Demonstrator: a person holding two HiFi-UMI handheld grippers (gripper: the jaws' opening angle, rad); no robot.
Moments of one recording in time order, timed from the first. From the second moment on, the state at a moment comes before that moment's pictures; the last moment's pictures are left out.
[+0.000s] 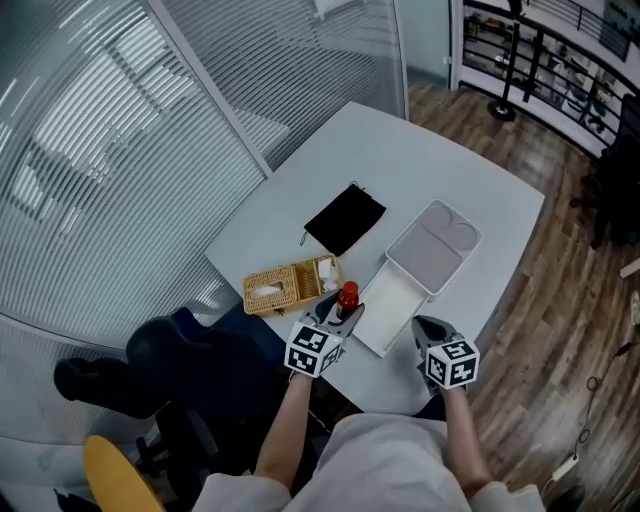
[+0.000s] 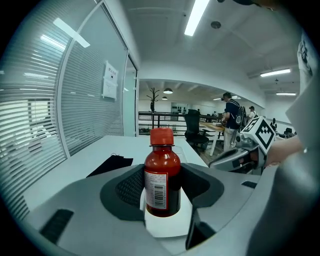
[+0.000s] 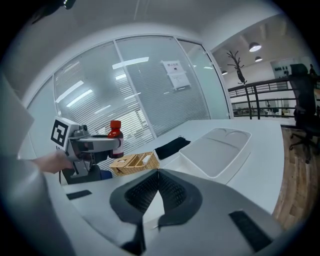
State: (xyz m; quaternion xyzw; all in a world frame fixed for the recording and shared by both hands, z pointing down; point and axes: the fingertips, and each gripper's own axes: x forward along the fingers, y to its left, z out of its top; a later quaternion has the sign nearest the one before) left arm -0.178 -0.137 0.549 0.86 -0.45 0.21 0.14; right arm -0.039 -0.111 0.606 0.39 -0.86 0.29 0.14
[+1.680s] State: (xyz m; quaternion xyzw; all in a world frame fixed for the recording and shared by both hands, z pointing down) left arm -0.112 -0.142 0.706 0.83 -0.36 0.34 0.27; right arm -0.006 -0.123 0.628 0.42 -0.85 0.24 0.19
